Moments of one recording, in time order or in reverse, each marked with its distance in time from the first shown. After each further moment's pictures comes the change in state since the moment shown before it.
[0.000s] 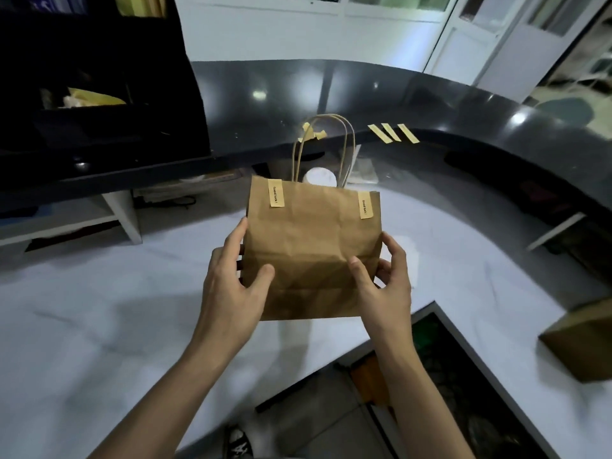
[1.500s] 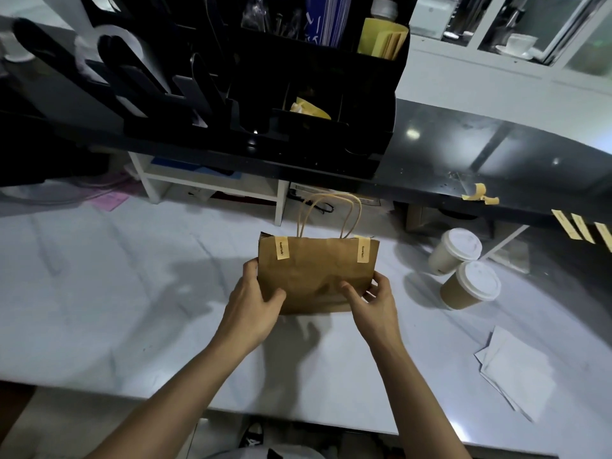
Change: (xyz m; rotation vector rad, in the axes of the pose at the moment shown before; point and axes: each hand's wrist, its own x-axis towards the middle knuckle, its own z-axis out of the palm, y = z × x) left_hand -0.033 -0.072 -0.088 0.125 0.308 -0.502; right_hand 0.020 0.030 0.162 -0.203 -0.587 -0.012
